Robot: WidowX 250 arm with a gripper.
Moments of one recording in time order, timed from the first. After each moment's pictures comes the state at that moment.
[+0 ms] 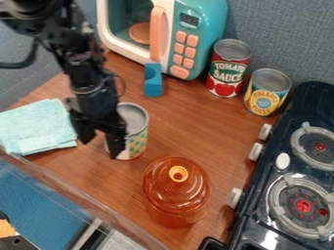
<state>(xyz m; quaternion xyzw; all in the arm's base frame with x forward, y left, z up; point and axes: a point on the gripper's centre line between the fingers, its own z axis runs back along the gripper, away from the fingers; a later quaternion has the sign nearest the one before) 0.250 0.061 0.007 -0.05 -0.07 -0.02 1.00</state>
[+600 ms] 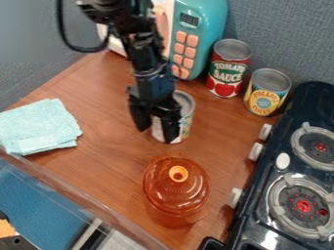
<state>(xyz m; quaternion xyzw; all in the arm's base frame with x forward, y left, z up) 0.318 0.012 0.004 -0.12 -0.05 -0.08 0.99</state>
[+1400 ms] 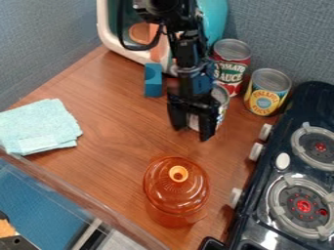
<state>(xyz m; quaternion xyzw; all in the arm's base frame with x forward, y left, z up) 0.352 -0.023 -0.001 -0.13 -0.02 -0.10 0.99</state>
